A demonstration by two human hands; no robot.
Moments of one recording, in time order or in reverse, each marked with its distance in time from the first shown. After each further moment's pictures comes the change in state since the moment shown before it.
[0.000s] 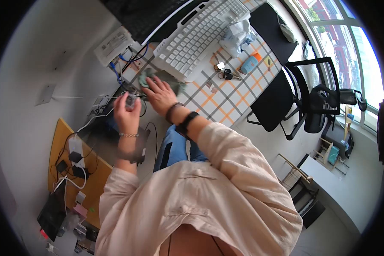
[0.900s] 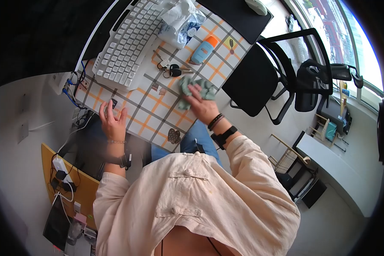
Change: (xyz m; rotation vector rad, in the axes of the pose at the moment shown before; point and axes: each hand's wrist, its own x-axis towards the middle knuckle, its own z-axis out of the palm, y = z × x) left_hand -0.028 0.087 0.082 0.153 -0.197 0.054; right_hand -0.178 0.185 -0.145 -0.115 -0.024 0.108
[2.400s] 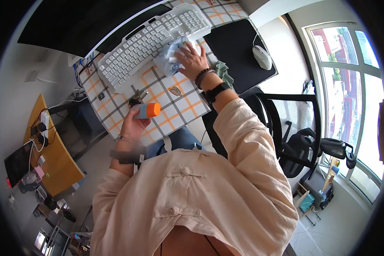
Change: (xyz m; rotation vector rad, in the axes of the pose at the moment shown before) left_hand -0.003 0.176 0.060 -1.731 -0.079 -1.105; right_hand 0.209 0.121 -0.078 -0.181 -0.036 -0.430
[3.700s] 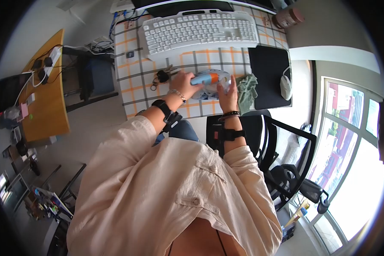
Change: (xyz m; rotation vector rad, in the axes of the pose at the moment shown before) left_hand 0.069 -0.041 0.036 1.544 0.383 0.829; right_hand -0.097 -0.037 0.022 0.649 0.136 0.562
